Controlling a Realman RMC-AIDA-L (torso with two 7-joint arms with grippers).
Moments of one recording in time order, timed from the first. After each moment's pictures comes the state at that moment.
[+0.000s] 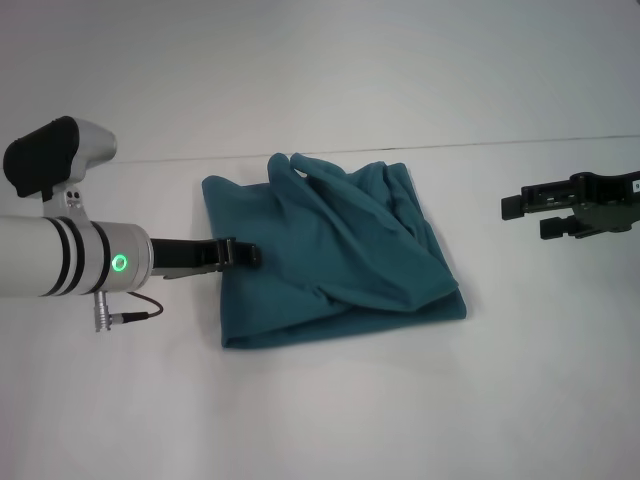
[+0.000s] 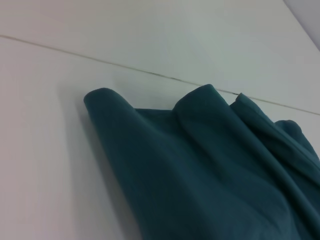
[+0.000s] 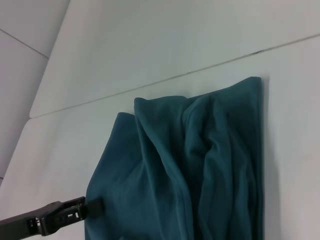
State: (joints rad) left arm -0.82 -2.12 0.94 0.53 2.23 0.88 -2.43; right arm 0.72 1.81 -0.70 -0.63 -2.25 -1.47 2.50
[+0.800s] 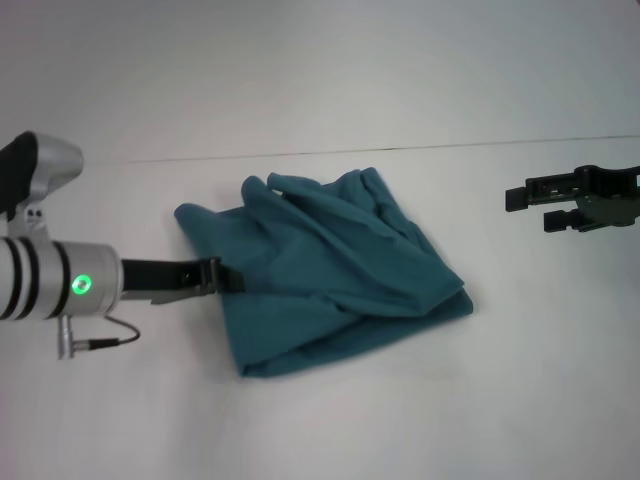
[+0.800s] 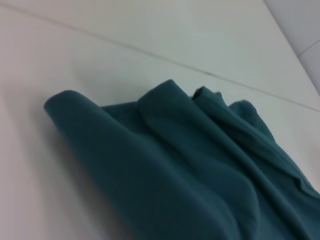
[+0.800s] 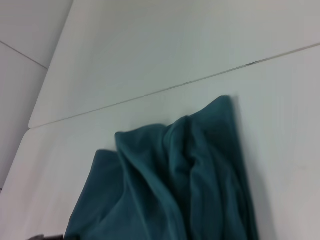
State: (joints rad) left arm -0.71 -2.12 0.92 0.69 2.22 1.09 -2.46; right arm 0.72 1.81 -0.67 -0.63 -2.25 -1.46 2.50
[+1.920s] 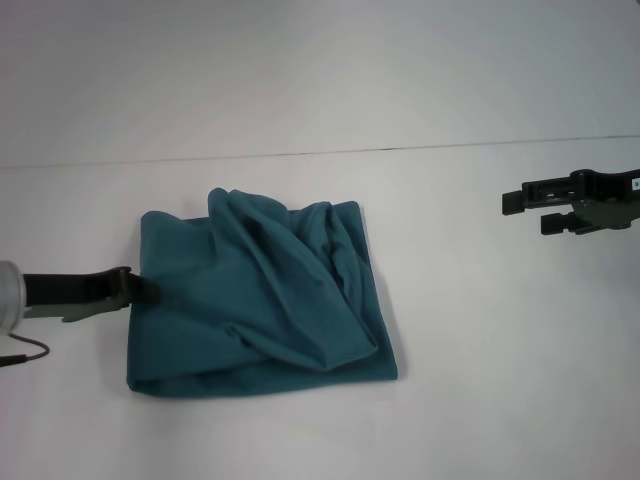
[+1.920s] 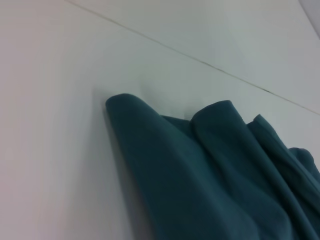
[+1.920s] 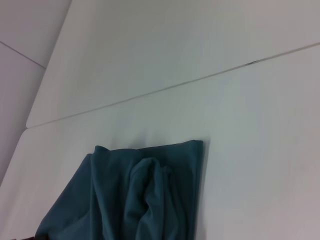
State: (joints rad) left arm -0.62 -2.08 0.76 0.79 2.33 1.21 -2.49; right arm 0.72 1.82 -0.68 -0.63 -2.26 -1.45 2.49
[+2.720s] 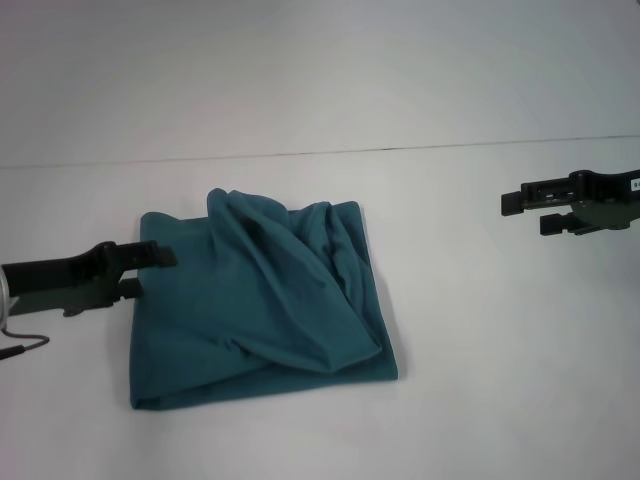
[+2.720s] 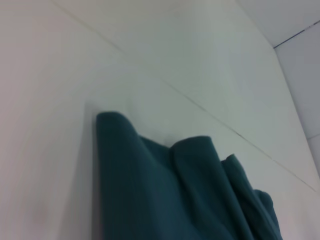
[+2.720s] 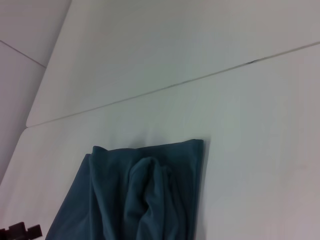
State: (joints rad) left arm -0.57 -2.10 0.69 0.84 2.22 1.27 -2.59; right arm 0.72 1.82 -0.68 -0.63 -2.26 -1.45 2.49
